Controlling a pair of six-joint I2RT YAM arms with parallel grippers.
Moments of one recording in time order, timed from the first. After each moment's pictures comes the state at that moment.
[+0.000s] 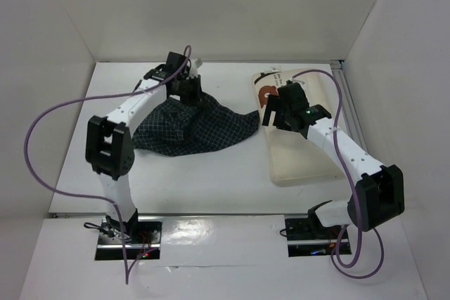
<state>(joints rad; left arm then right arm) -0.31 1.95 1.71 -0.69 0.36 -0.38 0.38 1.35 1.09 -0.61 0.22 0.51</state>
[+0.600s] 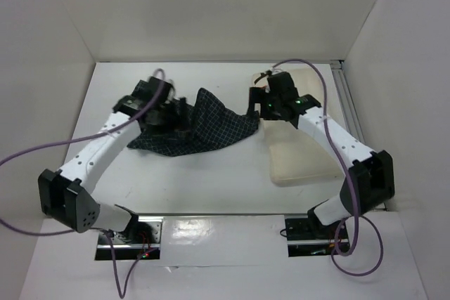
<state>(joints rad) -0.52 1.41 1.29 -0.92 0.01 -0.52 0.39 1.42 1.17 -0.56 0.04 0.40</state>
